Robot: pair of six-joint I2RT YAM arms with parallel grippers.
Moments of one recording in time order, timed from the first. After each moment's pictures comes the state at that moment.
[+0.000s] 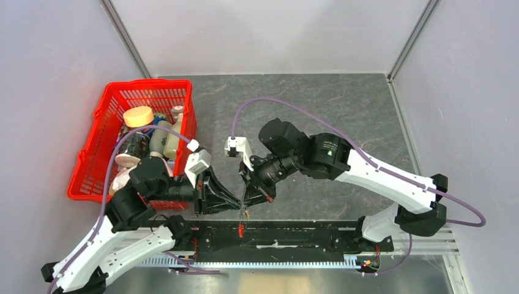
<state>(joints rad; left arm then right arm) -0.84 0.54 0.94 -0.54 0.72 -0.35 1.20 1.46 1.70 -0.87 -0.60 0.20</state>
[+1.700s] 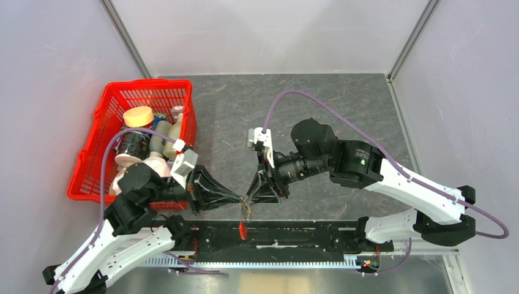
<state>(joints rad) -0.84 0.48 0.88 -0.29 0.72 -0.40 1.19 1.27 1.58 -0.69 -0.53 0.21</state>
